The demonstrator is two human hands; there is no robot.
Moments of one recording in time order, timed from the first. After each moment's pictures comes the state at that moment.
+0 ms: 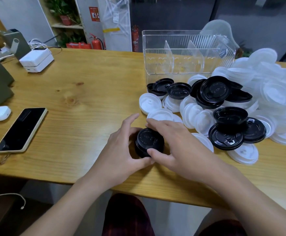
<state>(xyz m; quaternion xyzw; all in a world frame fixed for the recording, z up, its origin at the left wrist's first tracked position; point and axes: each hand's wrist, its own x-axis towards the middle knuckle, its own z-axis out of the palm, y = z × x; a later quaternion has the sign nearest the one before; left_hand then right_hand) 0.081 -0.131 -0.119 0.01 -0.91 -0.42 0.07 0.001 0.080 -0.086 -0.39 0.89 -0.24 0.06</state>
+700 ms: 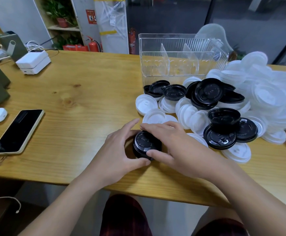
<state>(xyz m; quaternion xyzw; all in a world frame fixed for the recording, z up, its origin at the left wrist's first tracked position) 0.079 -0.138 -0.120 0.01 -0.91 -0.41 0.03 0.002 0.087 -0.066 -0.46 0.86 -0.21 0.06</state>
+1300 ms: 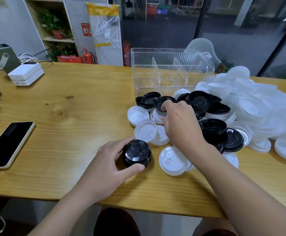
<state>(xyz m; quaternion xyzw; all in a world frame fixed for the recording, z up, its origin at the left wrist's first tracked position) 0.085 -0.132 -0.120 0.00 -0.92 -0.39 0.09 -0.078 0.079 -0.071 -0.24 0.95 -0.10 -0.19</state>
